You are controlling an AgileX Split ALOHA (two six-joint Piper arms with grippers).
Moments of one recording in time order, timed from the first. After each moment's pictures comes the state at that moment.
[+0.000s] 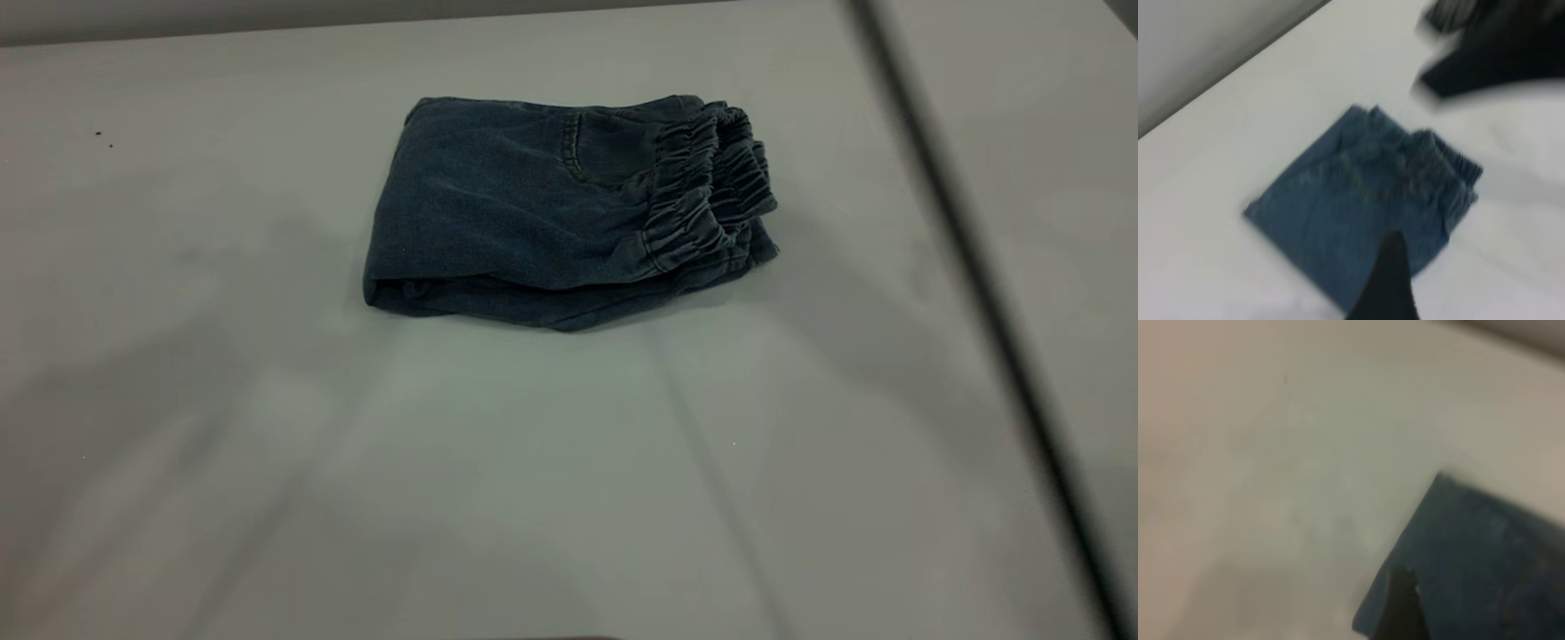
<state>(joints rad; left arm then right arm) -0.17 1.48 -1.66 -0.54 1.09 0.60 0.49 2.16 -2.51 0.27 1.26 0.09</state>
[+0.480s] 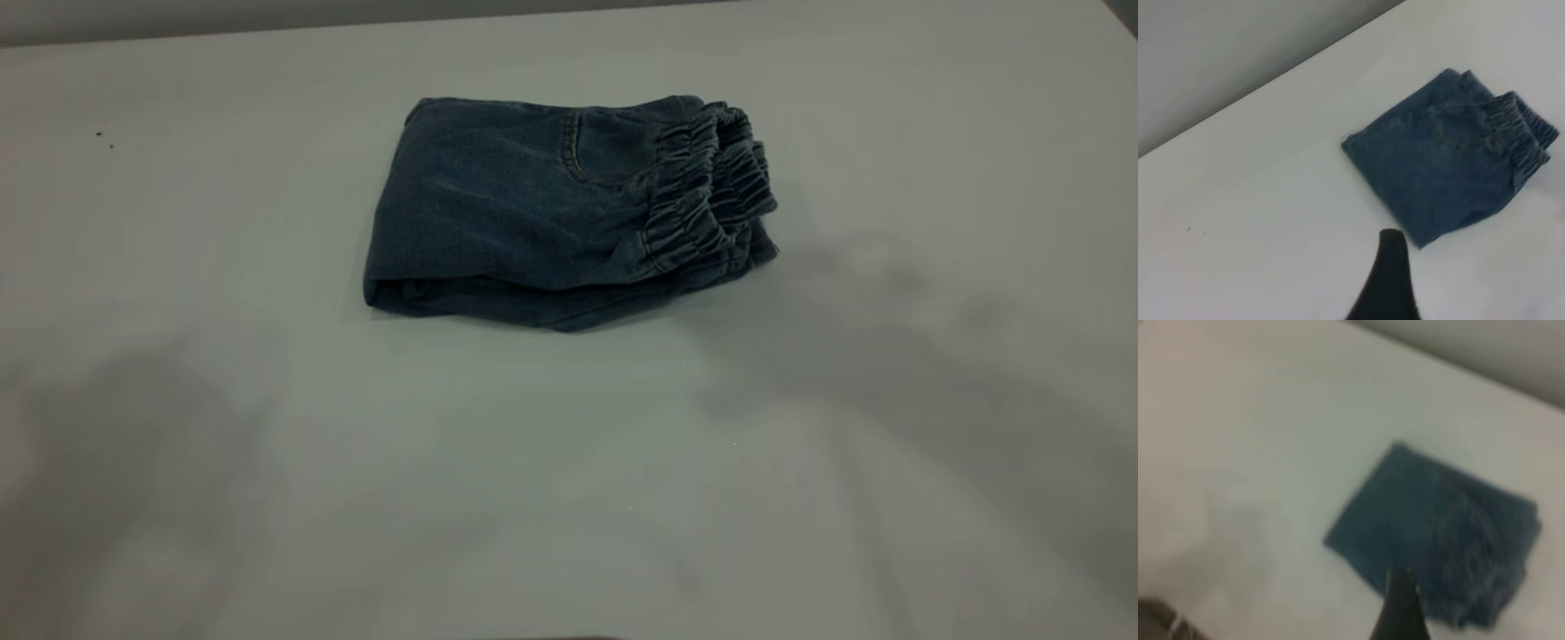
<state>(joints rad) -0.17 1.20 -1.61 -0.27 1.17 0.39 0.49 1.60 -1.95 0.19 1.26 0.03</state>
